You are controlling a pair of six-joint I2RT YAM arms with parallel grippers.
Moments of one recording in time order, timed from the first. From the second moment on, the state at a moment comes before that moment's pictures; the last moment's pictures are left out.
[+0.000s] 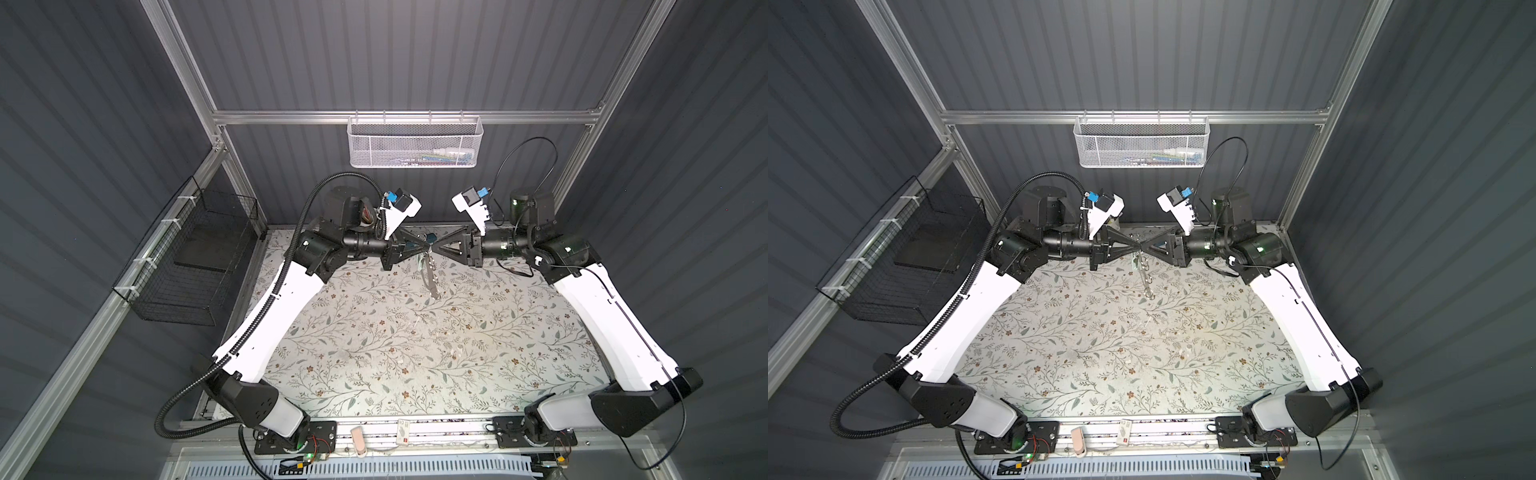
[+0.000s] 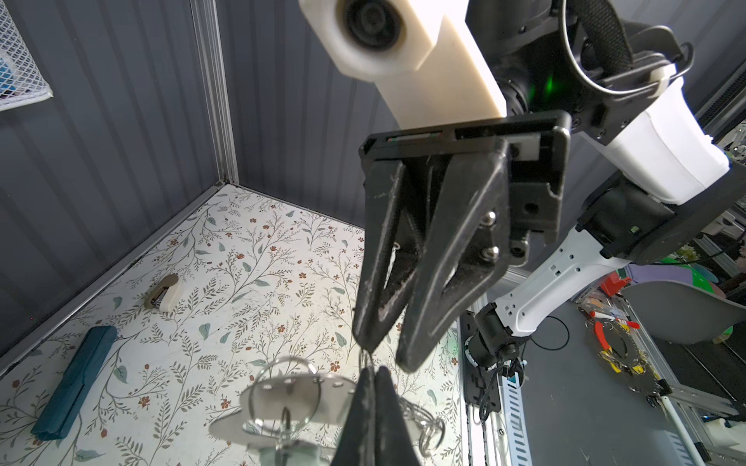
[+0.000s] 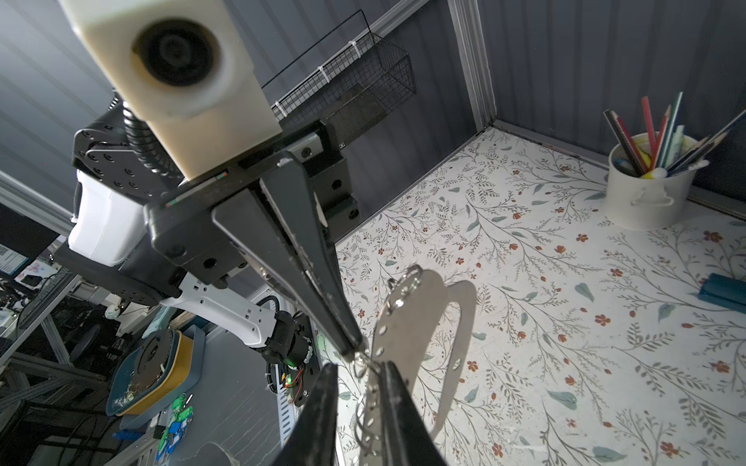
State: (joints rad) left arm -0.59 1.53 1.80 -0.67 0.85 0.10; right arm 0.43 1.41 1.71 -0.75 -0.87 0.14
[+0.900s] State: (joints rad) left arm -0.60 1.52 1.80 -0.66 0.86 0.09; right arm 0.42 1.37 1.63 -0.65 -0.92 0.18
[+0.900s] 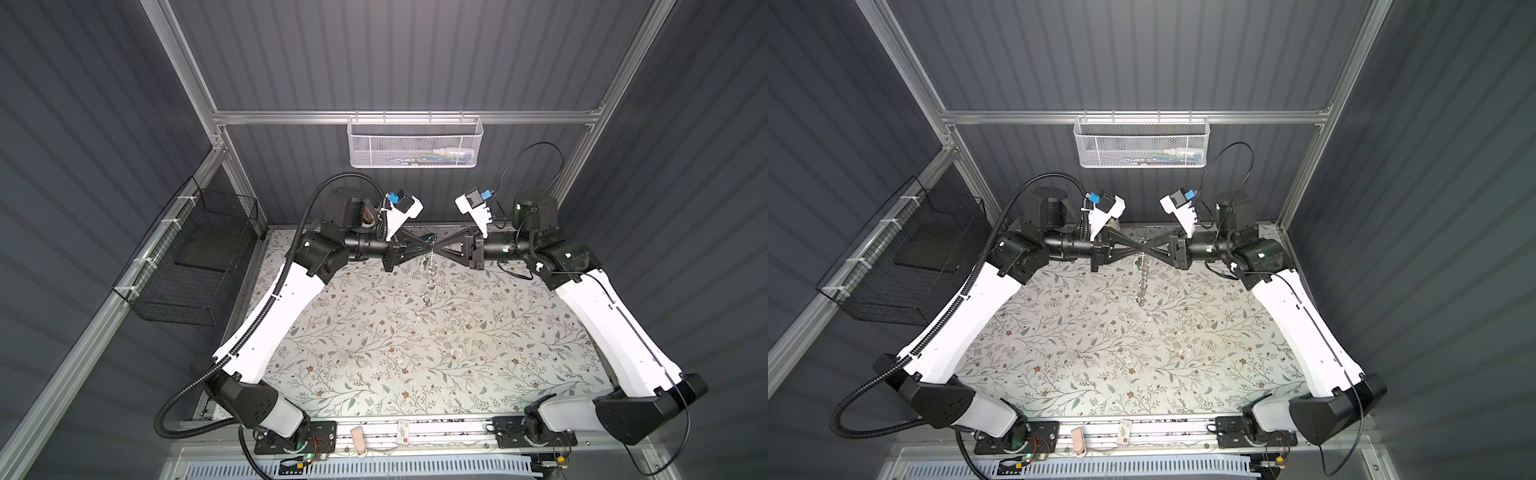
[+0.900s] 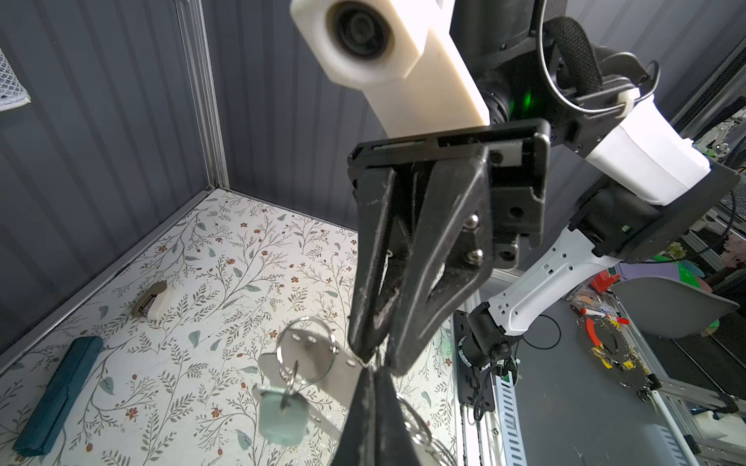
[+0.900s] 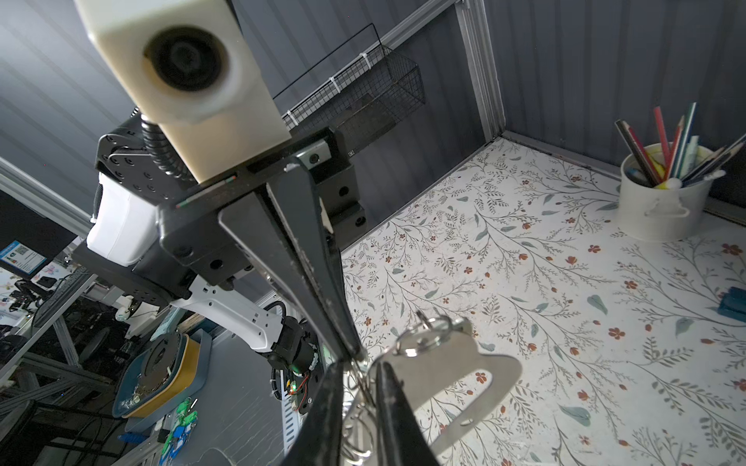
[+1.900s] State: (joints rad) left arm -0.59 1.40 1.66 -0.41 0.78 -0.11; right arm 0.44 1.29 1.43 -0.36 -0.83 0.32
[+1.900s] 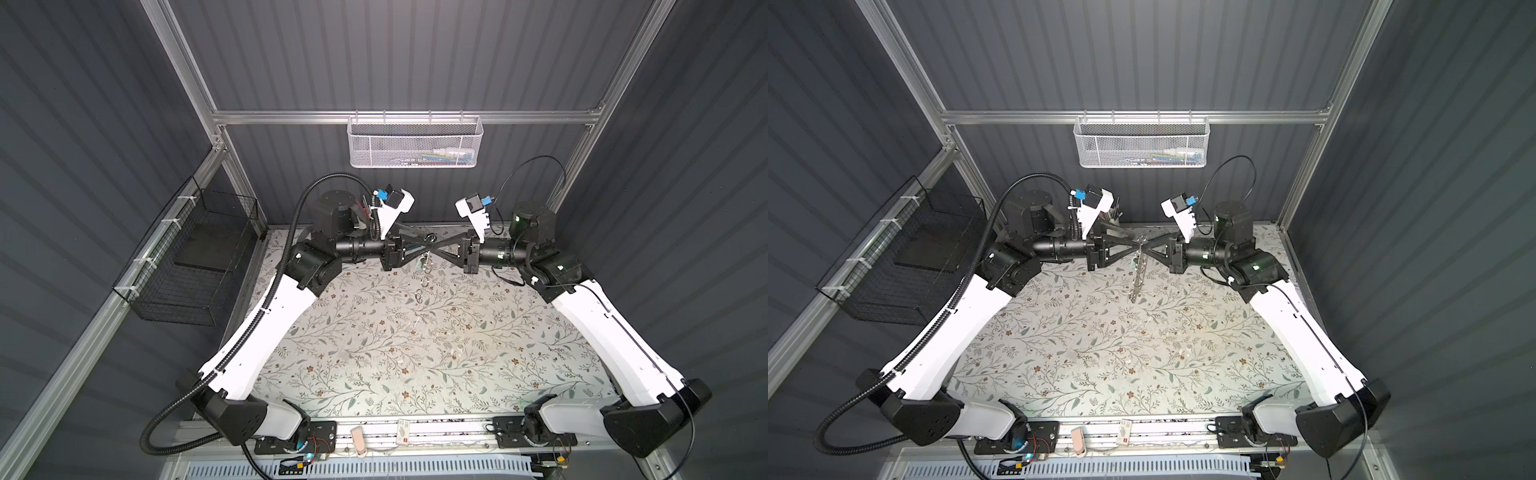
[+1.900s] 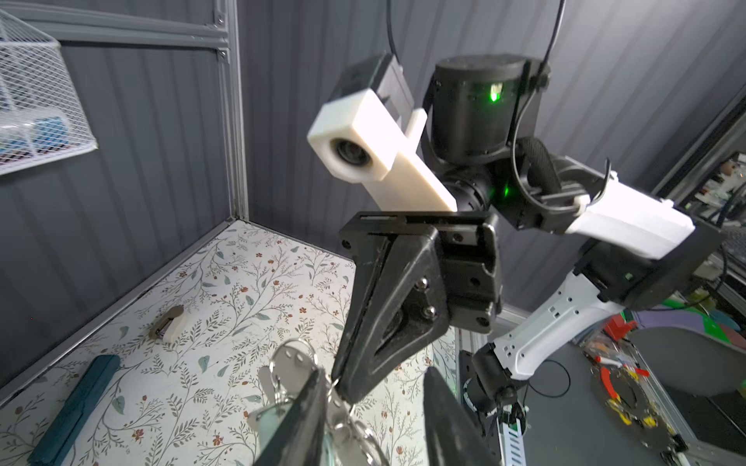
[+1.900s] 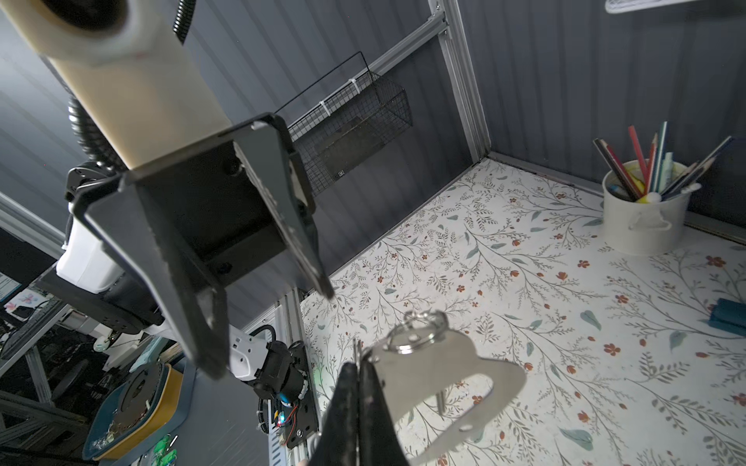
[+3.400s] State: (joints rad) left arm -0.55 1.52 1.54 0.28 0.92 -0.72; right arm 0.42 1.25 1.34 0.19 -0.73 0.62
